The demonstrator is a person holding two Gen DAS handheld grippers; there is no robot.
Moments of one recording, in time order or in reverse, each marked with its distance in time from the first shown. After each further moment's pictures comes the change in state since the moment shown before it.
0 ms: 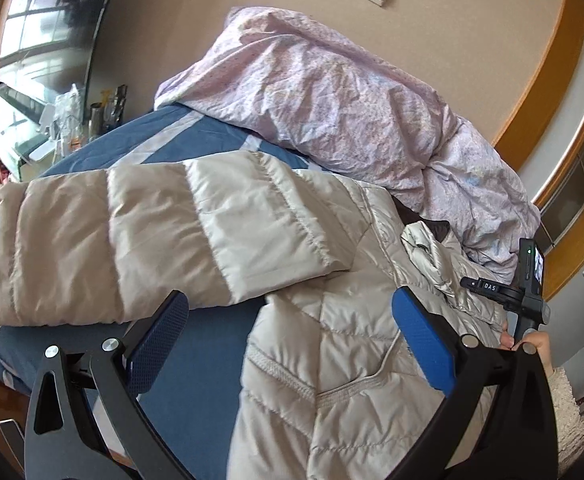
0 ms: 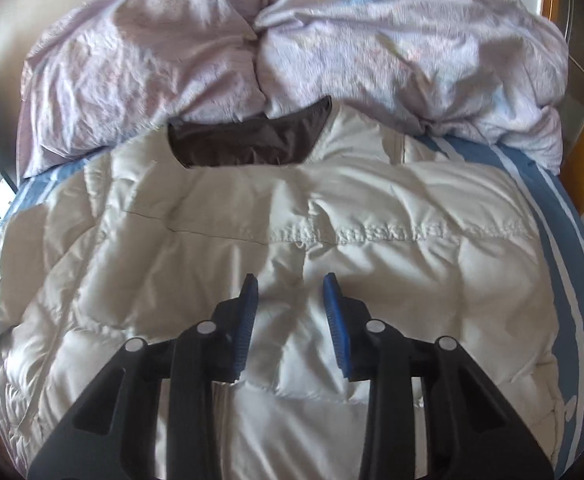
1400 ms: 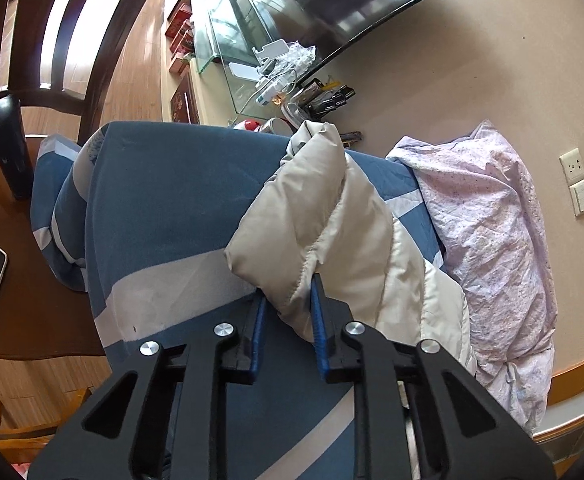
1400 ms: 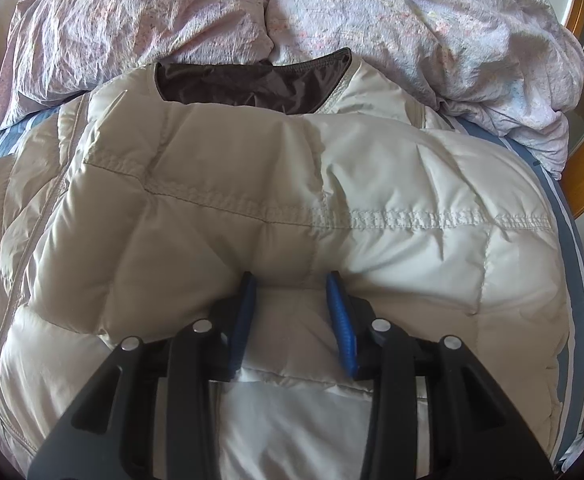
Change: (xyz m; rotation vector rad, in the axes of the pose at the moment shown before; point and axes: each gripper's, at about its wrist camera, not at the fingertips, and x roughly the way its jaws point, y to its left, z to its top) left arm -0.021 0.185 -0.014 -0.757 -0.138 0.265; right arm 0.030 0.019 -0.007 -0.089 0.097 -0.078
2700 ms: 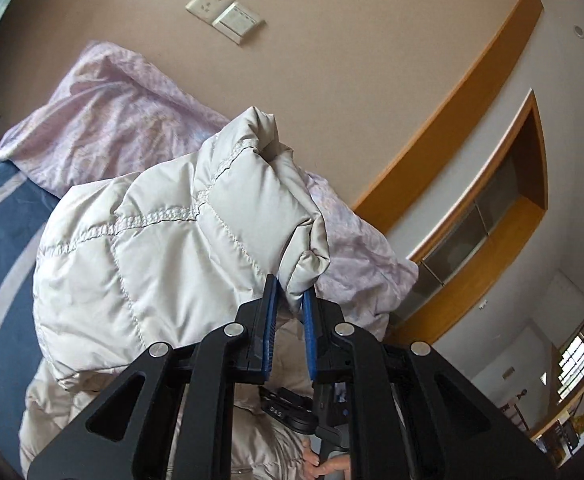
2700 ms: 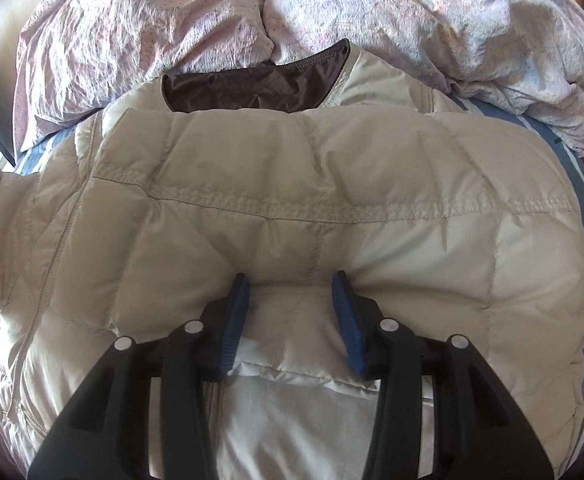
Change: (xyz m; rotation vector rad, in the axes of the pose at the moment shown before) left arm -0.064 -0.336 -0.178 0.684 0.233 -0.759; right arm 0.000 -0.018 0.000 0.066 0.012 0.147
